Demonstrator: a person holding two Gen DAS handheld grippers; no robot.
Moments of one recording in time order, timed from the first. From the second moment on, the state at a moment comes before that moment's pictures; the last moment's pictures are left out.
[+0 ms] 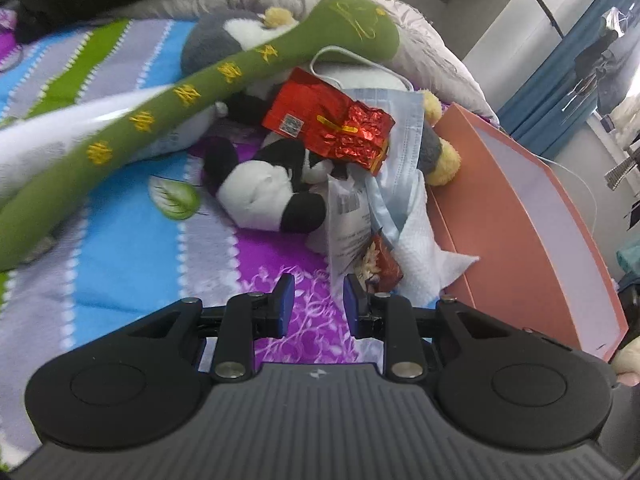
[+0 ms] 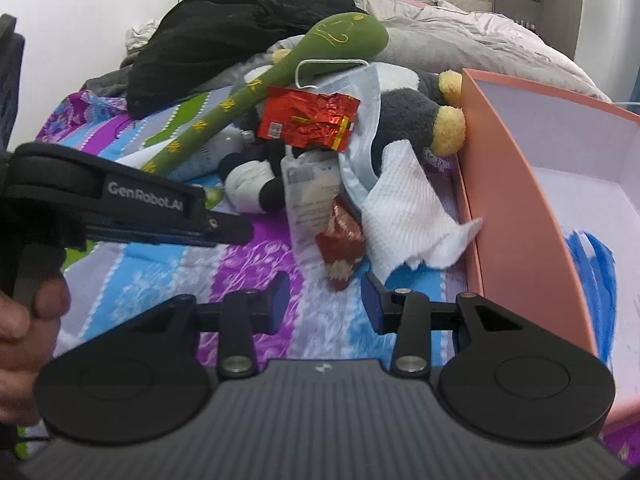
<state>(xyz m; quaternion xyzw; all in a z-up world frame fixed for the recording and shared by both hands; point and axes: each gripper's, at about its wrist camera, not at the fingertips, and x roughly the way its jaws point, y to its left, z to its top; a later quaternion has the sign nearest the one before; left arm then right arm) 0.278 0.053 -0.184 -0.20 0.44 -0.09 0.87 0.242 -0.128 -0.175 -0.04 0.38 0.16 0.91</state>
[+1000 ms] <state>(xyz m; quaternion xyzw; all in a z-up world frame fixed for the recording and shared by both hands) 0.338 0.037 -0.221 -0.24 0.44 -0.12 0.86 0.268 -0.122 -0.194 -0.07 0.37 0.16 0.91</state>
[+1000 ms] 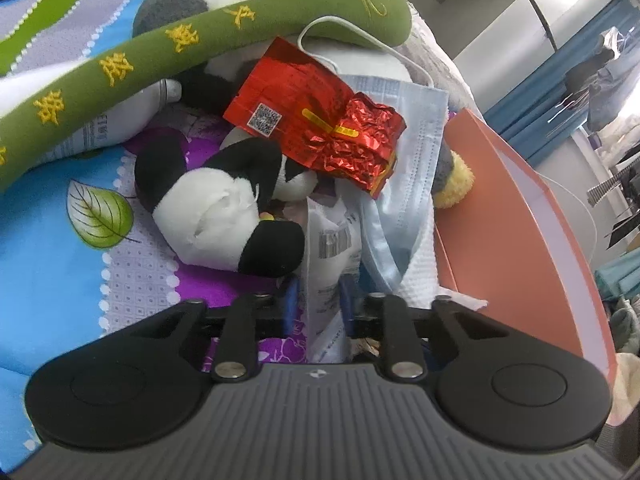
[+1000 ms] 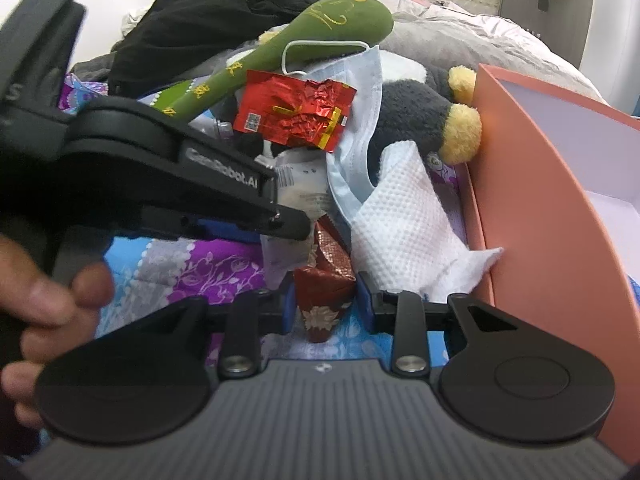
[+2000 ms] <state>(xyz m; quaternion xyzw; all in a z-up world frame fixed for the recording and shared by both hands) 0.208 0.025 -0.140 -0.17 0.46 -0.09 0.87 0.166 -0.170 -0.131 0.00 0.38 0.14 0.92</state>
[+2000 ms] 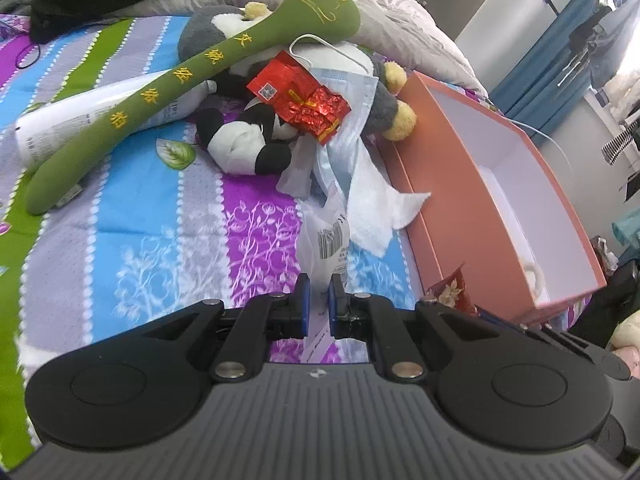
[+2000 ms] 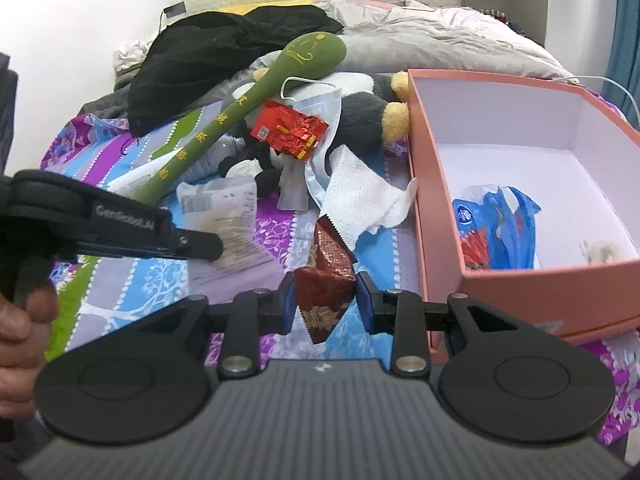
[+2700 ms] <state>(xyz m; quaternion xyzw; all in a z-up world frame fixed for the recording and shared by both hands) 0.162 0.011 -0.082 -0.15 0.43 -0.09 0.89 0.132 -0.187 -0.086 0.02 0.34 0.15 0.93</state>
